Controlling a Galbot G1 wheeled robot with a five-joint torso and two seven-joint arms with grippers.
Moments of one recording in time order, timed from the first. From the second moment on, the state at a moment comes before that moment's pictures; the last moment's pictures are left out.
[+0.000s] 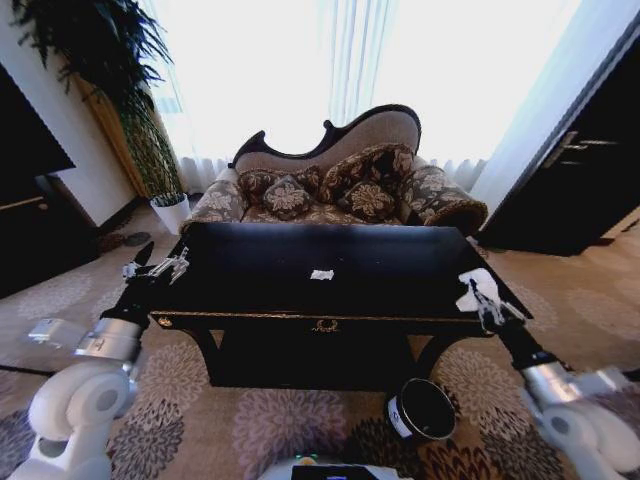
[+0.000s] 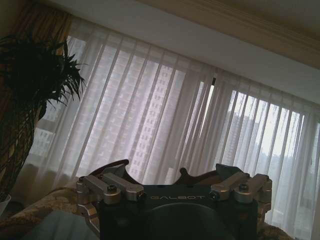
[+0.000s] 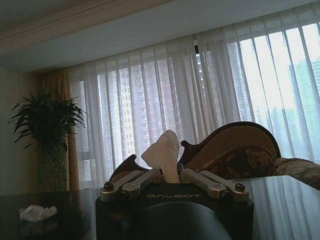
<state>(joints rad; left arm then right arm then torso) 1.42 -1.19 -0.93 -2.38 -0.89 0.24 0.00 -1.74 1.08 1.06 1.90 0.94 0.31 -0.60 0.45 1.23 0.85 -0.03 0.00</state>
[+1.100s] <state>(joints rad) 1.44 -1.17 -0.99 -2.37 -0.92 0.23 -0.02 -1.55 1.21 0.81 1.25 0.62 0.60 -0.67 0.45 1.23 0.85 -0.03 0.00</state>
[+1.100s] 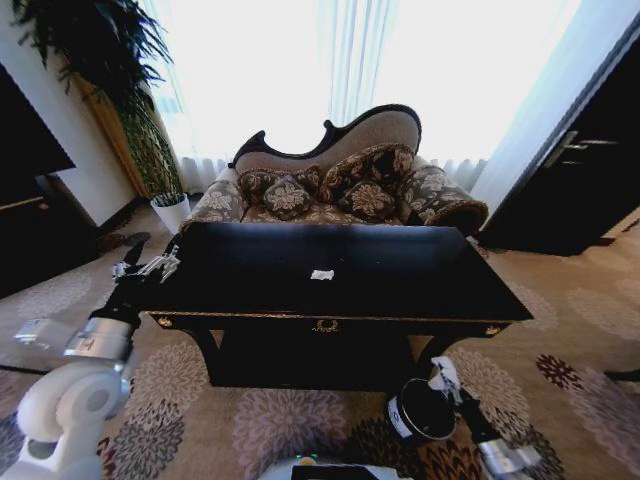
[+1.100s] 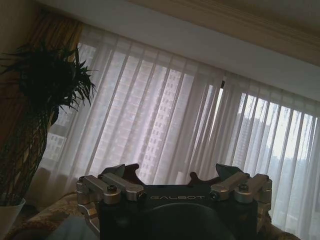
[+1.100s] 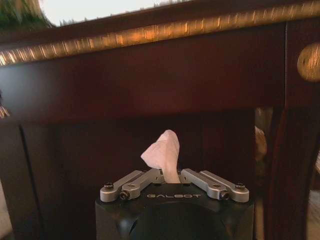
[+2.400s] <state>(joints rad) 1.44 -1.18 -0.96 -2.35 -0.87 0.24 -0.04 -1.09 1.18 0.49 0.62 0.38 0.31 0.10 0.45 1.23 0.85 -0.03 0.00</state>
